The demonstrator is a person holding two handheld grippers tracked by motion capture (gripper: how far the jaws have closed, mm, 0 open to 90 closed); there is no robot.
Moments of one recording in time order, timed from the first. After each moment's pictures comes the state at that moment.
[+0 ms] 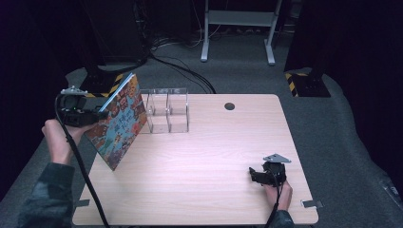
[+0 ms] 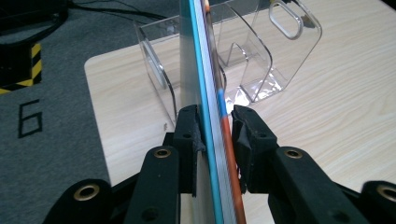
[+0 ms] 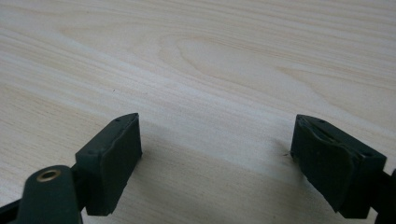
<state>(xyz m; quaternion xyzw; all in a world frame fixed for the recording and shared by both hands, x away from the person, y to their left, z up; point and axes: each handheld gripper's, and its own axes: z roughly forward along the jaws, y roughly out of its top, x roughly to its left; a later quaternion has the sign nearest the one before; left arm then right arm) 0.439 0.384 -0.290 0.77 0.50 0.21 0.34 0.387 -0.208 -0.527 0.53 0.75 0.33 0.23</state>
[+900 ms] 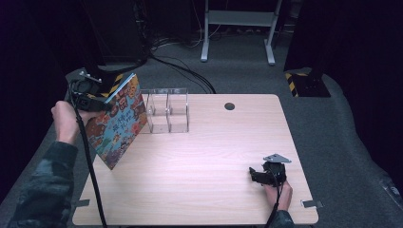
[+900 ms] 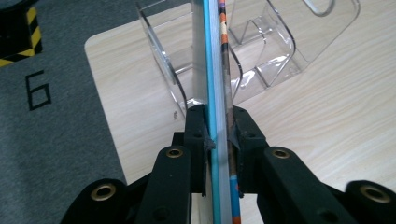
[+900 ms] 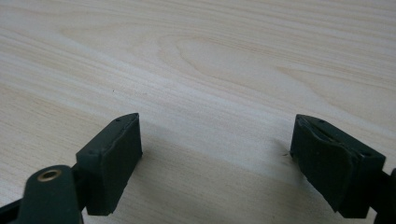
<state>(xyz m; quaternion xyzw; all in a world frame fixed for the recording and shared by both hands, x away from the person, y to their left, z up) 0.486 0.372 -0.282 0.79 0.52 0.18 0.27 0.387 -0.208 -0.527 0.53 0.75 0.33 0.23</state>
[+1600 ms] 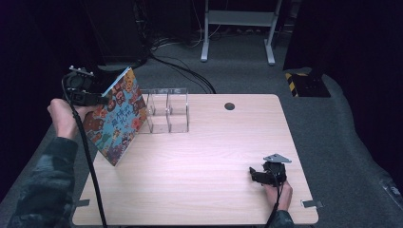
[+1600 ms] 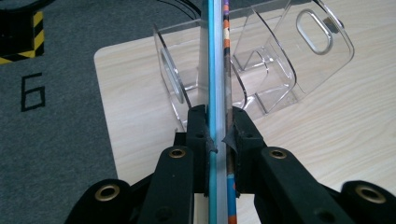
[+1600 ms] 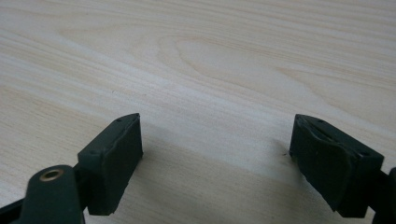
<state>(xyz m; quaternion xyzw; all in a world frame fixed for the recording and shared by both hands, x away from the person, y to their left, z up) 0.492 0.385 -0.272 0.76 0.55 0.18 0.30 0.387 -0.208 -0.527 0.53 0.75 0.33 0.23</state>
